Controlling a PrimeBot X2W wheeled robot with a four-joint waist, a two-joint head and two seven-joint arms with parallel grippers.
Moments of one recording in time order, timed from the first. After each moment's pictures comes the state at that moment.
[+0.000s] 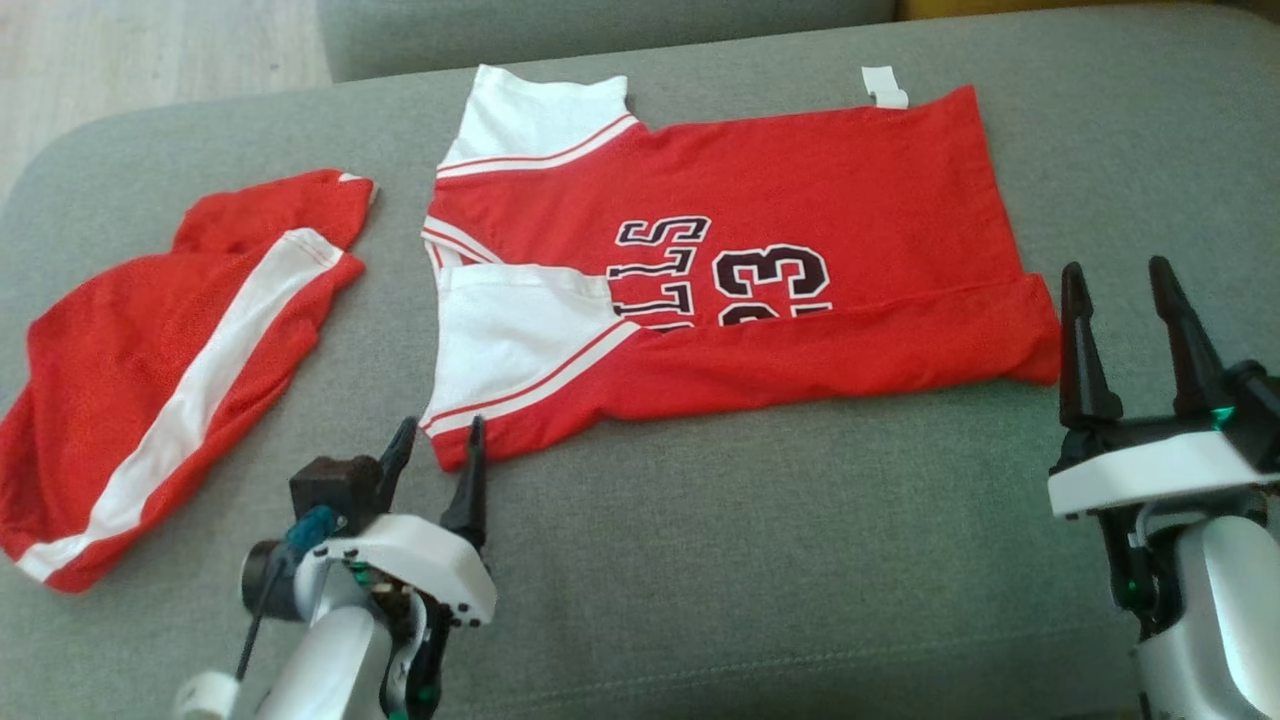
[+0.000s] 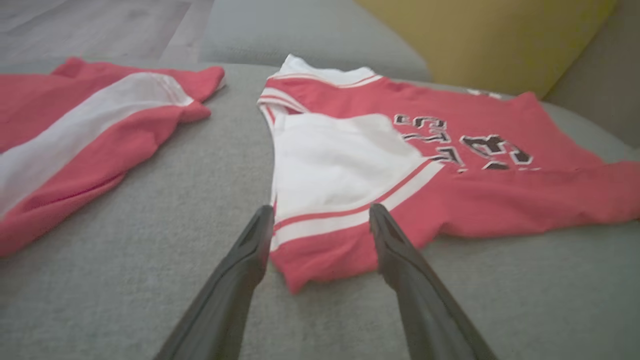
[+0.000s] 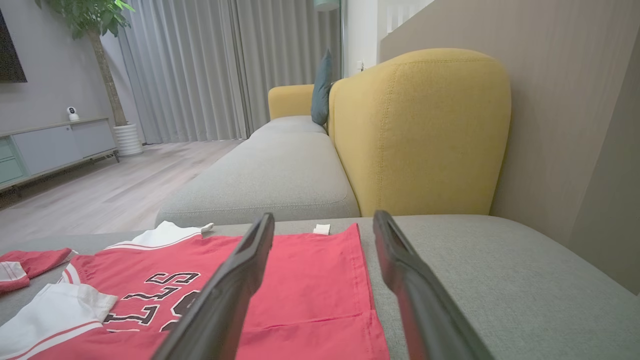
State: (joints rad) left arm -0.20 0.08 -0.35 0.46 -0.36 0.06 -0.21; right arm -0.19 -0.16 -0.01 0.20 0.19 0.12 -0.17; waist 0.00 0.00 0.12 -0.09
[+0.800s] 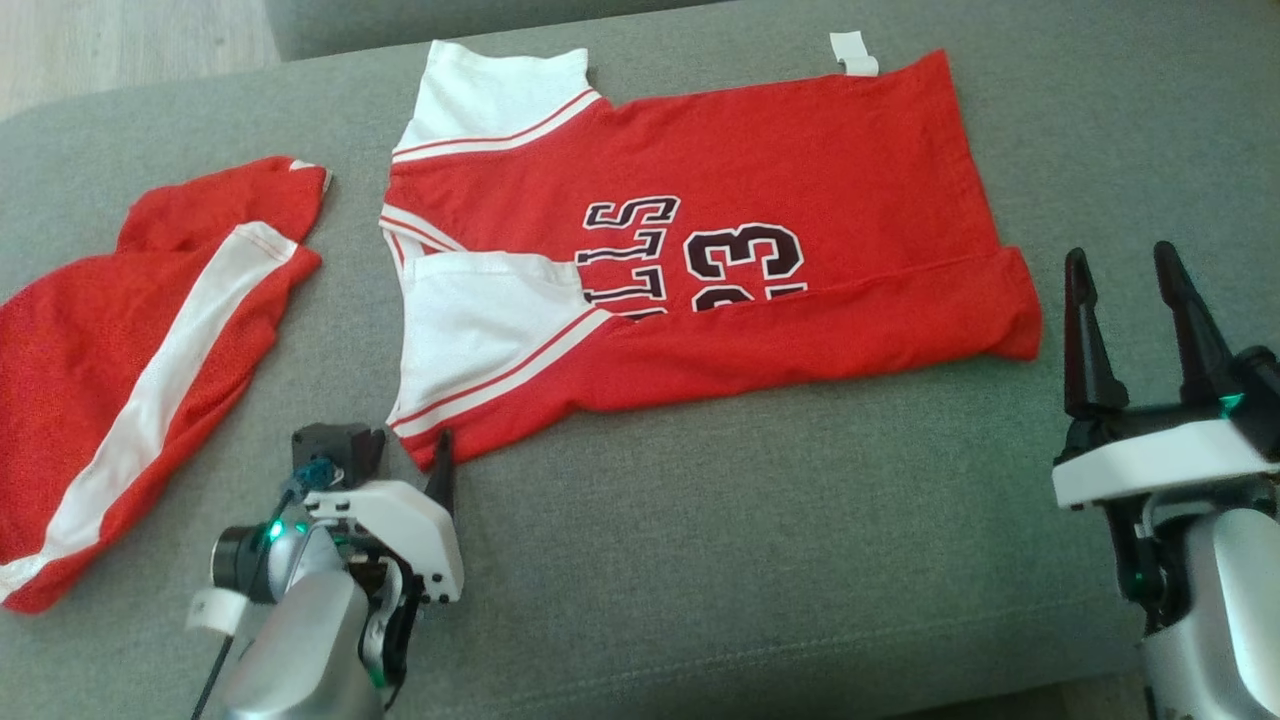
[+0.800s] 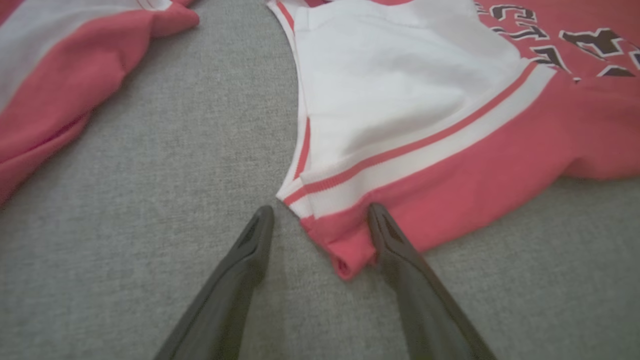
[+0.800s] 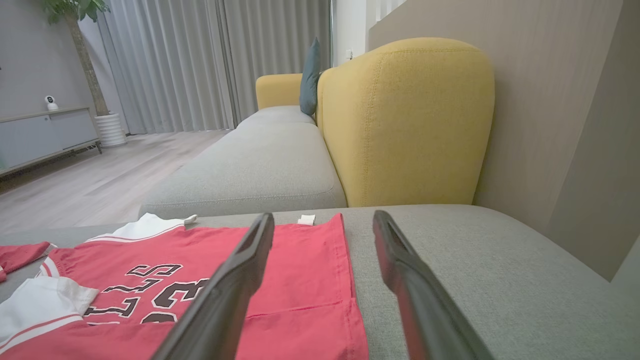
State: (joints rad) left arm -0.35 0.11 -0.37 0.73 -0.34 0.10 -0.10; right arm -0.19 -0.16 -0.02 0.15 0.19 0.12 -0.13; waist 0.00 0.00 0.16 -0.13
